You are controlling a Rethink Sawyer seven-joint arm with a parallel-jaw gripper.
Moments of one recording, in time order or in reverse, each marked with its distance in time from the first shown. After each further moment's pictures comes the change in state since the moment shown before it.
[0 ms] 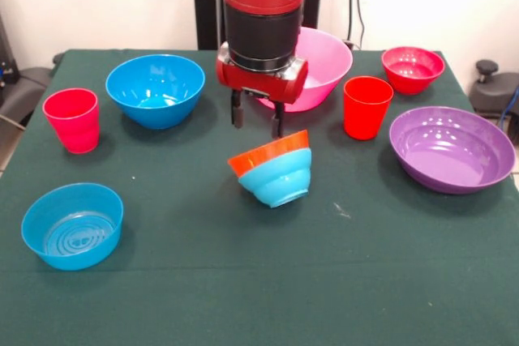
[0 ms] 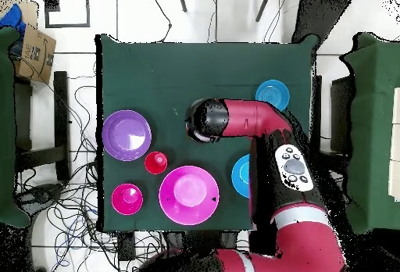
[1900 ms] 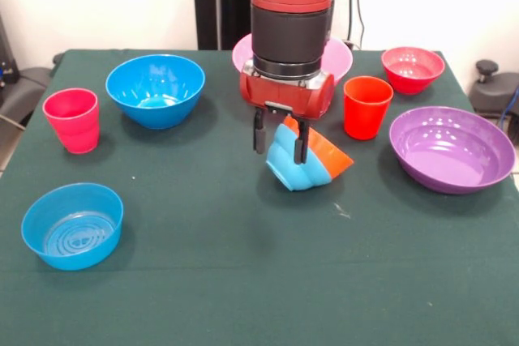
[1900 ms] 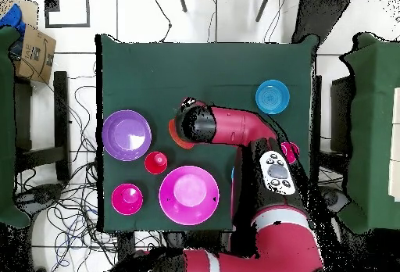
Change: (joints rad) arm 0.077 0.009 -0.084 0.060 0.145 -0.315 0.008
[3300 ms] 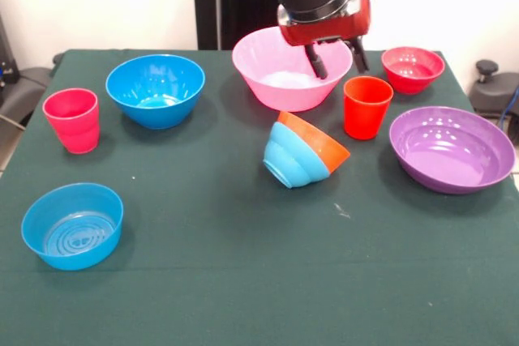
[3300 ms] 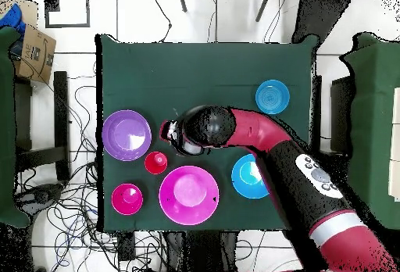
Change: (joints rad) arm -0.373 -0.073 0.524 0.217 -0.027 0.398 -0.179
